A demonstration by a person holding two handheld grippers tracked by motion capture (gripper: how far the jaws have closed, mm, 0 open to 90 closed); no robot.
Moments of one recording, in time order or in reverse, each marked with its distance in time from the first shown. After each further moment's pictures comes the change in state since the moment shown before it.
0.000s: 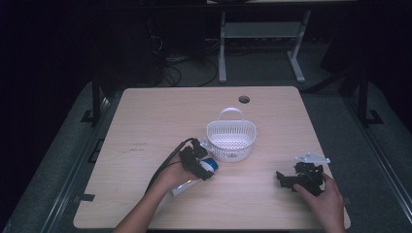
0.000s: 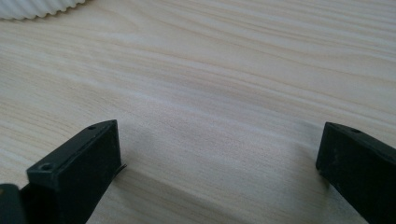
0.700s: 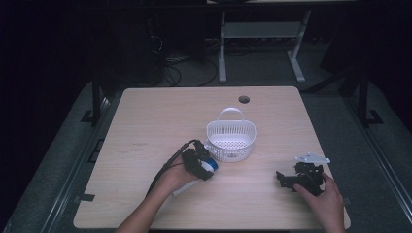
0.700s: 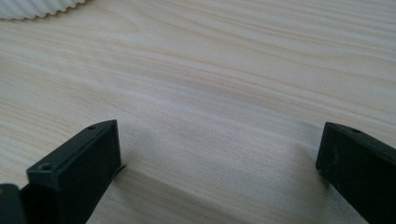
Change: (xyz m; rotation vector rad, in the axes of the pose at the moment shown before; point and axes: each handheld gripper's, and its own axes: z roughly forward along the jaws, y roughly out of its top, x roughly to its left) left arm -0.007 0.003 -0.001 0.038 0.019 0.016; right arm 0.000 0.000 0.000 0.000 0.000 0.000
